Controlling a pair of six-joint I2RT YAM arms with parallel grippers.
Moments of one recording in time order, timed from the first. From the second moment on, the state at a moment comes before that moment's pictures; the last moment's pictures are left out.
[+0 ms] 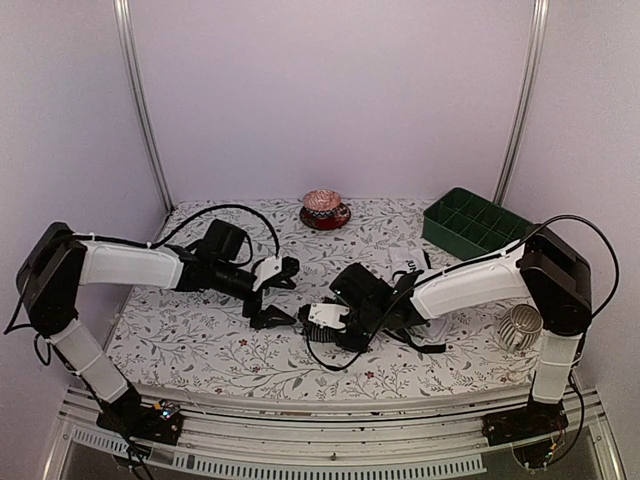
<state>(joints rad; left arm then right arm) -0.61 1.68 0.94 -0.12 0.68 0.62 1.05 1.93 1.14 -0.19 0.06 -0.43</state>
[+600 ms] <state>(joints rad) -0.91 1.49 0.47 0.40 0.33 0.95 0.98 2.01 1.29 -0.38 -0.40 -0.30</state>
